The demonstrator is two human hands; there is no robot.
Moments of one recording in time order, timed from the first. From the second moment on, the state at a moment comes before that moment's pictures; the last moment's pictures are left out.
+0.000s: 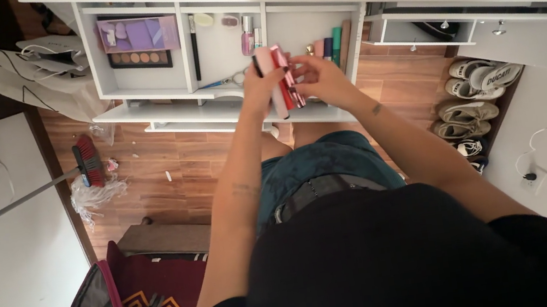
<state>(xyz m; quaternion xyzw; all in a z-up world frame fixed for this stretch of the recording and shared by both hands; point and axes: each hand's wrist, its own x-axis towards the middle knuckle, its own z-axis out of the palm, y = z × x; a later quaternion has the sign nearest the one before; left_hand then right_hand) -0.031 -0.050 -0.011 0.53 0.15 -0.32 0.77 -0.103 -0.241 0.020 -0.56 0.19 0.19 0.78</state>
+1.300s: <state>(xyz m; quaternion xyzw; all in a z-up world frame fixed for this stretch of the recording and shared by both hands) -0.031 -0.059 -0.010 0.51 0.31 -0.33 0.73 -0.086 -0.227 -0.022 -0.75 0.38 0.07 0.54</state>
